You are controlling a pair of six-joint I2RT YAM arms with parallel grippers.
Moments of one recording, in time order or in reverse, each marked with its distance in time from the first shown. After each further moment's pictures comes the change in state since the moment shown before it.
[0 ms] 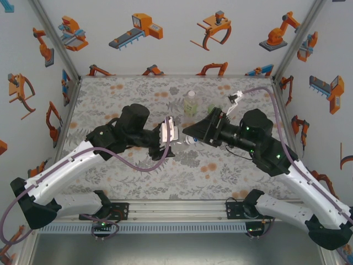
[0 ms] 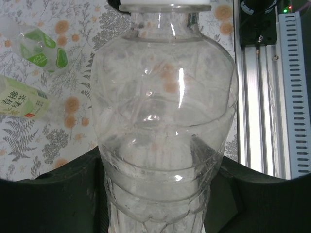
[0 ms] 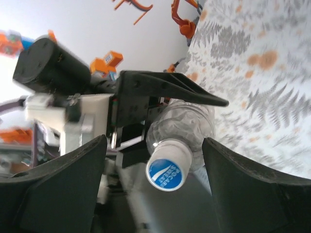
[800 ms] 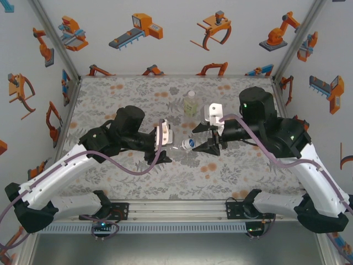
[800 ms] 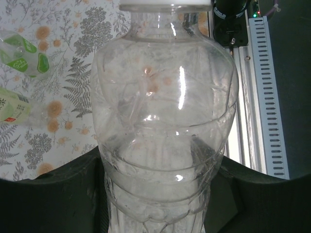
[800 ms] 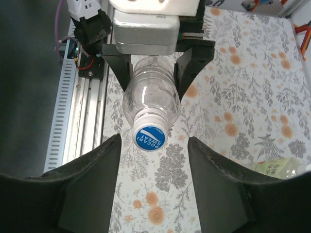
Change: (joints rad) left arm 0.000 -0.050 0.000 -0.064 0.065 -0.017; right arm -0.003 0.238 0.484 -0.563 -0.425 -1.508
